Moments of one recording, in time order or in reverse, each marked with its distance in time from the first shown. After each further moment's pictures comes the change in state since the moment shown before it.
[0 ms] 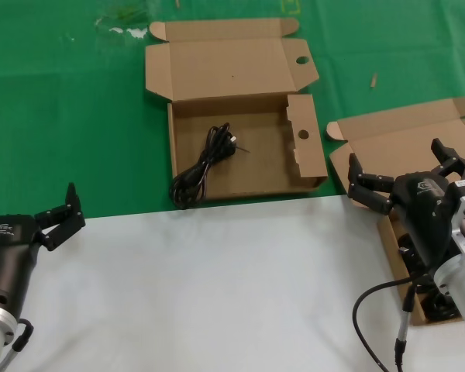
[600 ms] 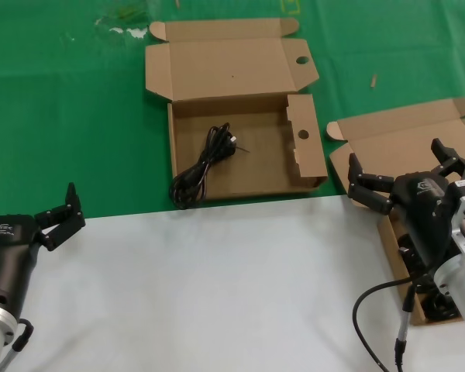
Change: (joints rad) left arm 0.000 0.000 0.000 0.000 0.000 0.000 0.000; right arm 0.000 0.000 0.000 0.000 0.000 0.000 0.000
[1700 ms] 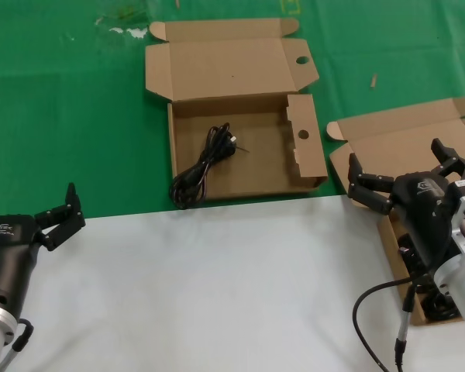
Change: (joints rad) left arm 0.000 0.000 0.000 0.000 0.000 0.000 0.000; right arm 0.000 0.000 0.000 0.000 0.000 0.000 0.000
